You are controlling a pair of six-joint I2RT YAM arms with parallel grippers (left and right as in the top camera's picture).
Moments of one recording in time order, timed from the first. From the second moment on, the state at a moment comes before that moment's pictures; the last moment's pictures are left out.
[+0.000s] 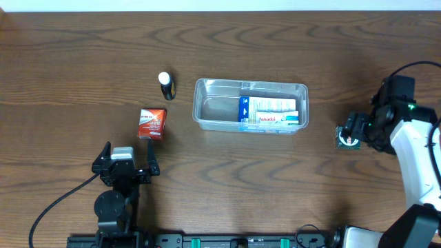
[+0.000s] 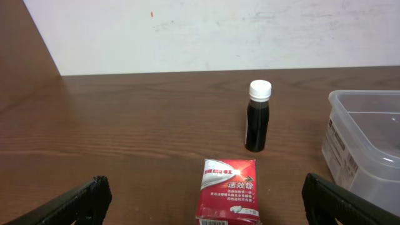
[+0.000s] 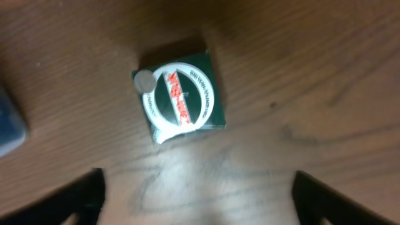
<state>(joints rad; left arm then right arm) 0.02 0.01 0.06 -0.20 -0.04 0.04 -0.22 1.46 1.03 -0.93 0.07 0.19</state>
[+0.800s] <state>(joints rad) 0.02 0.01 0.06 -0.20 -0.04 0.04 -0.22 1.47 0.82 -0.58 0.02 0.06</state>
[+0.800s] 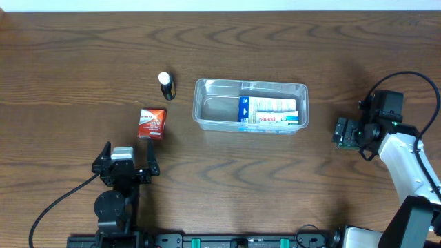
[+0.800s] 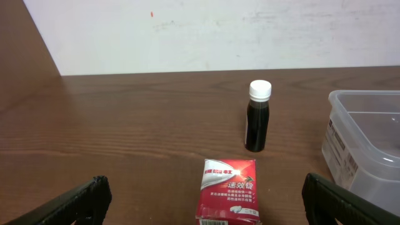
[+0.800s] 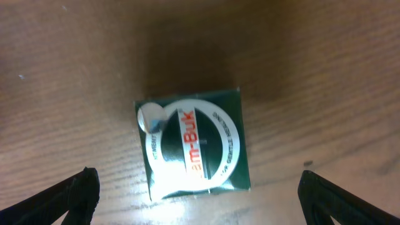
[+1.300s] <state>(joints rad) 0.02 0.01 0.06 -0.20 -0.04 0.04 -0.22 1.61 0.82 -0.50 0.00 0.03</state>
